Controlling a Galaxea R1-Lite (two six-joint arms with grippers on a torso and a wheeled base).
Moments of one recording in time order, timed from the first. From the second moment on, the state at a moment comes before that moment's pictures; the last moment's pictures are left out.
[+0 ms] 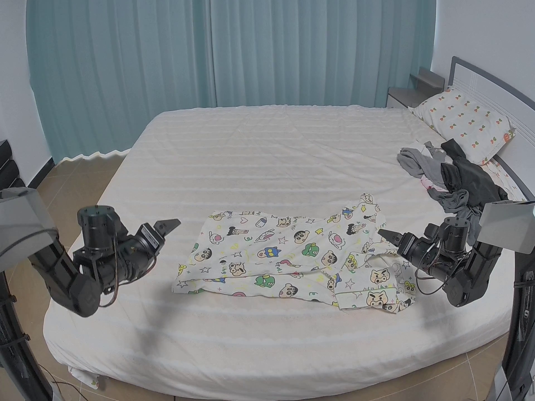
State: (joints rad) left arm -0.16 2.04 -0.49 -1.17 -0.16 -0.89; right arm 0.08 2.36 -0.67 -1.40 0.29 0.62
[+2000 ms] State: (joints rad) left arm -0.38 2.33 -0.60 -1.01 0.09 -0.87; right arm 0.14 2.35 -0.60 -1.46 0.29 0.61
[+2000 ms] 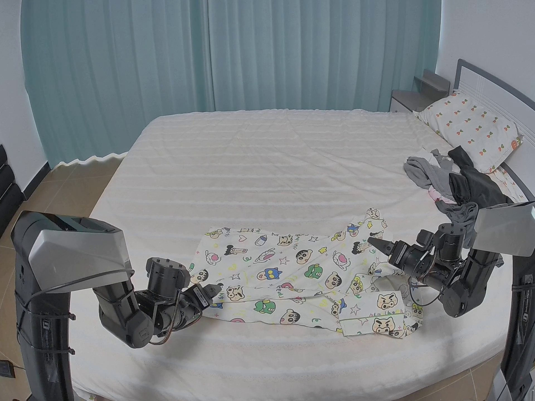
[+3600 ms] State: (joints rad) left arm -0.08 2.40 -0.96 -0.74 -0.21 -0.26; right arm 0.14 2.37 -0.59 -1.49 0.29 0.60
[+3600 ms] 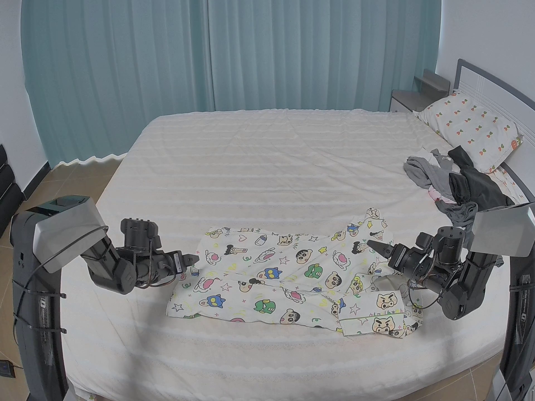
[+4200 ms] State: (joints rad) left arm -0.05 2.39 -0.85 -0.78 -0.36 -0.03; right arm 0.15 2.38 -0.58 -1.49 0.29 0.59
